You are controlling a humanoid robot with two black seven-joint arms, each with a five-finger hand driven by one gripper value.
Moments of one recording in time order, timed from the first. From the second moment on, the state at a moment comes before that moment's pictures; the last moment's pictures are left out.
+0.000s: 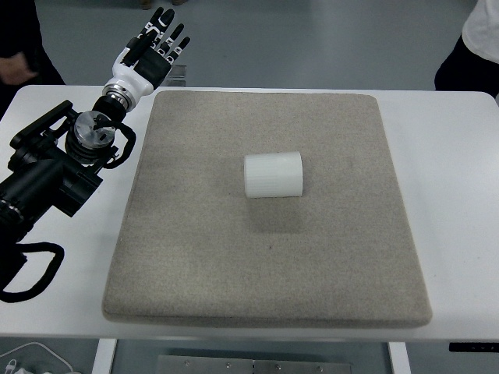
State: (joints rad) left arm -0.98 0.15 -0.79 -0.48 -0.32 -0.28 -0.13; right arm -0.03 0.00 -0.06 0.17 -0.01 -0.01 -0.12
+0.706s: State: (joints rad) left arm -1.01 0.15 -0.77 -0.45 -0.31 -0.30 -0.13; right arm -0.03 0.00 -0.06 0.17 -0.01 -0.01 -0.12
